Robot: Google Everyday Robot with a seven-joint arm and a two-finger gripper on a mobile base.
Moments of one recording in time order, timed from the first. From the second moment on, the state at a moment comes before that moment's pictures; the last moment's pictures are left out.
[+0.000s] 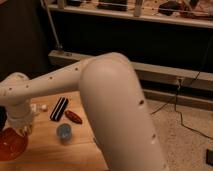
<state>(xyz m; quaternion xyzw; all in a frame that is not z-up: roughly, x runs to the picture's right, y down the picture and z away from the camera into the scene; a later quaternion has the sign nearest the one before) -0.354 0.171 0.638 -0.43 0.06 0.42 0.80</state>
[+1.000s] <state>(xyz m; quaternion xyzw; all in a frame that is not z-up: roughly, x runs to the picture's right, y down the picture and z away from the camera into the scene) -0.308 0.152 0.626 -0.41 0.02 0.43 0.80</state>
